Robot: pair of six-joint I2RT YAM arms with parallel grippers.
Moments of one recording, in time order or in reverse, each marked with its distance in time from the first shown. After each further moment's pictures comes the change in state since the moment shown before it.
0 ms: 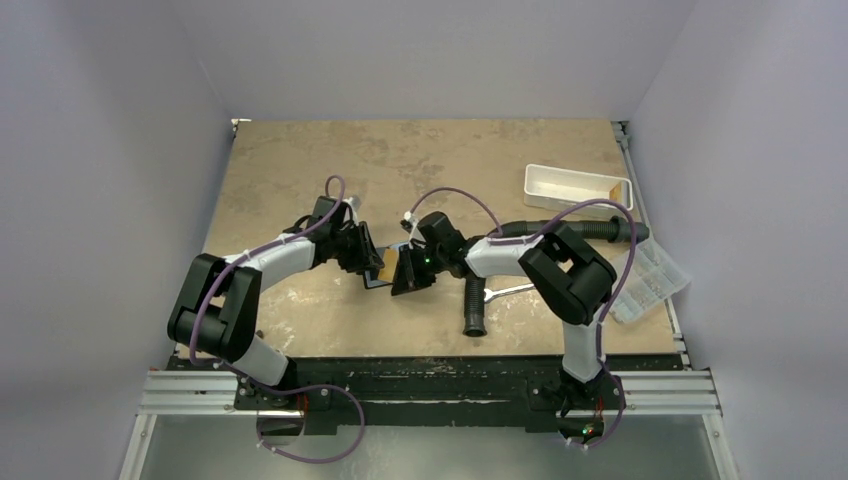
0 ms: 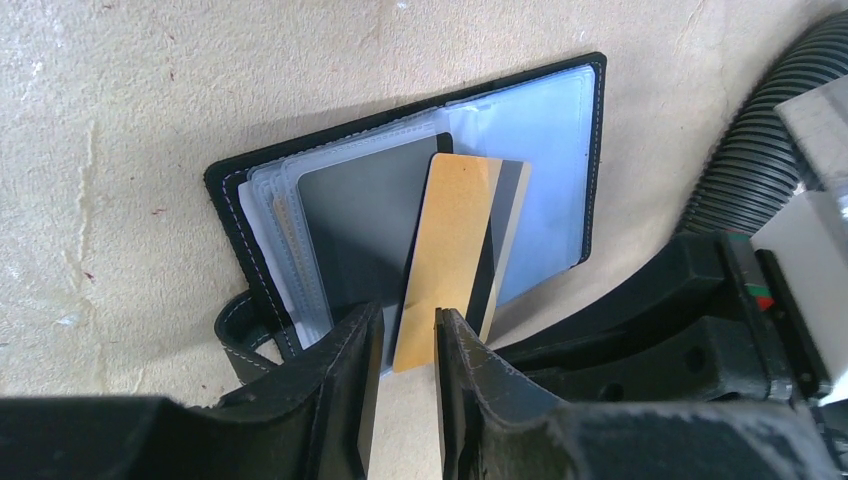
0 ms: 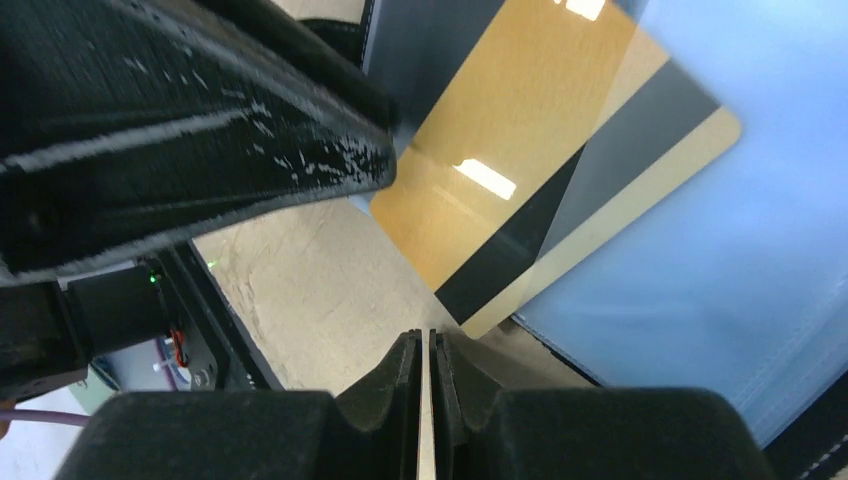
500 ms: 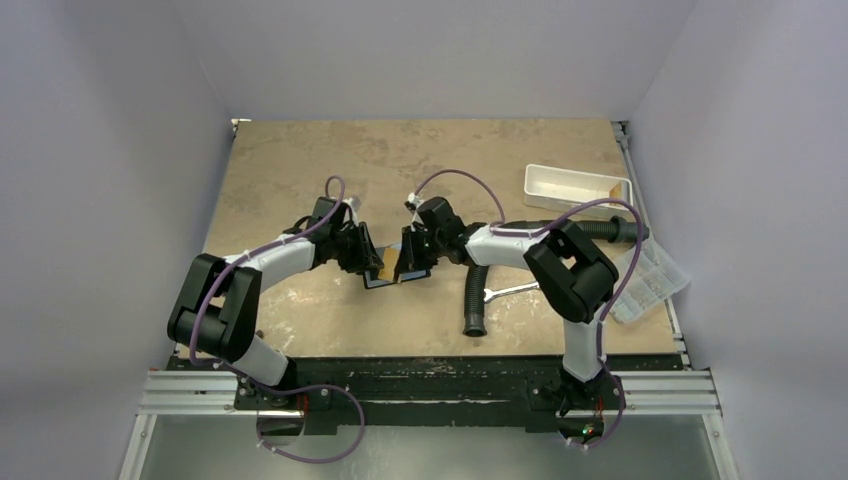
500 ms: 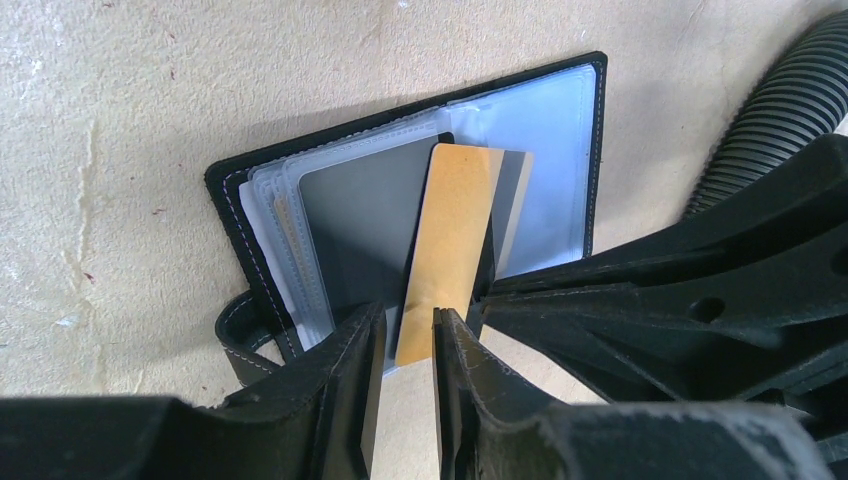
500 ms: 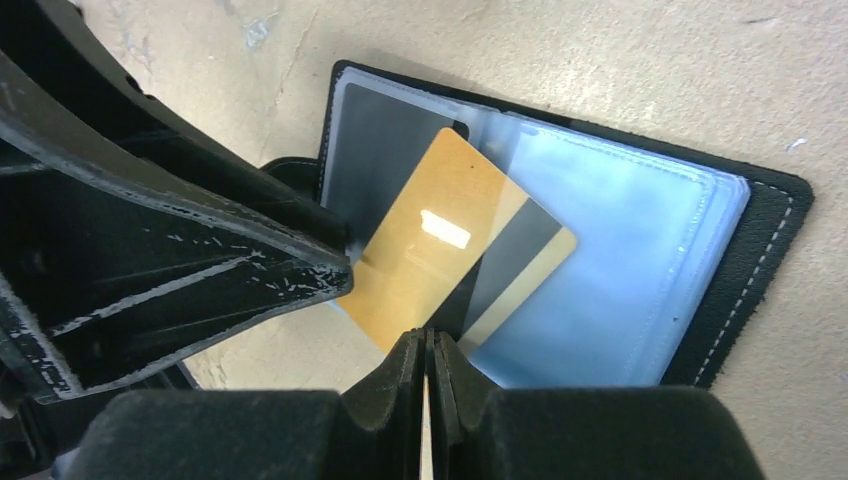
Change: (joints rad) left arm 0.000 0.000 -0.008 0.010 0.001 0.000; right arm -0.029 0.004 0.113 -0.084 0.153 -0.027
